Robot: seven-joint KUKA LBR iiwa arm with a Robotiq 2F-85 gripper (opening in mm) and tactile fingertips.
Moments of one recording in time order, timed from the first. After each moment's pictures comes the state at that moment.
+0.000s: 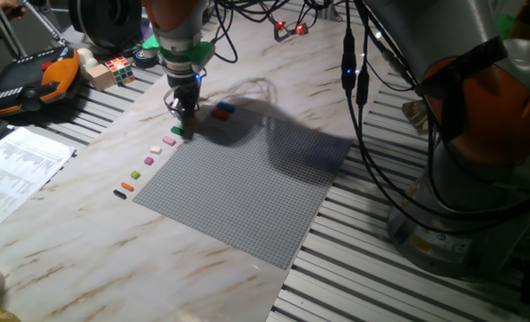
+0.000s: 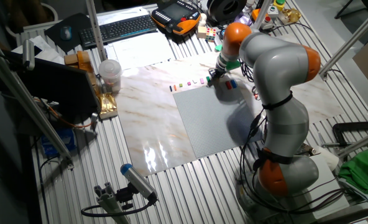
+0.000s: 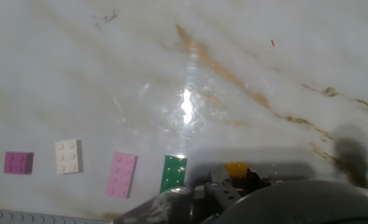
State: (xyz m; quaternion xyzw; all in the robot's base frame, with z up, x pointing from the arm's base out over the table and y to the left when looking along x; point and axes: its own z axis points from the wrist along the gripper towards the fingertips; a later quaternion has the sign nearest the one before) arm 0.661 -0.058 0.023 -0.05 1.00 0.01 0.06
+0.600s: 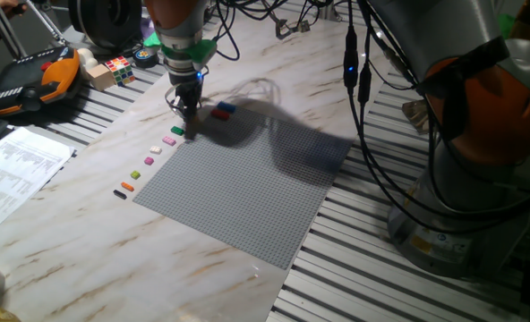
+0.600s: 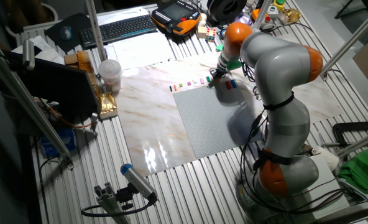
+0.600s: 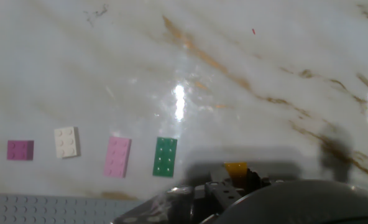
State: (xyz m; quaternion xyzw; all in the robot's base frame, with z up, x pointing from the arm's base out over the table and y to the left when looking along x) arm 0.642 -0.067 0.044 -0.03 1.00 -0.01 0.05
